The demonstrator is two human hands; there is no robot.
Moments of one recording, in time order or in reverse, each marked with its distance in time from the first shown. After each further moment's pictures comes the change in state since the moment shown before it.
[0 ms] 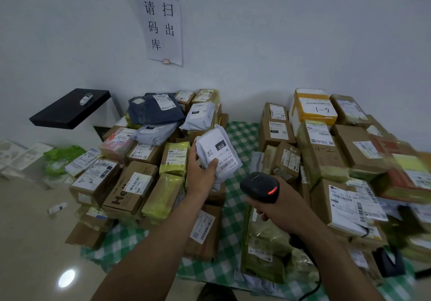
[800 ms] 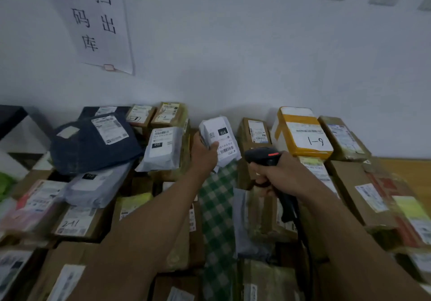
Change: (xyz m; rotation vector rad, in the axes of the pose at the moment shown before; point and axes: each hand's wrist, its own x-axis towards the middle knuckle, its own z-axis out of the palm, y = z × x) left_hand 0.254 0.006 0.148 0.104 -0.194 -0.103; right_hand 0.230 -0.081 -0.101 0.091 0.073 0.249
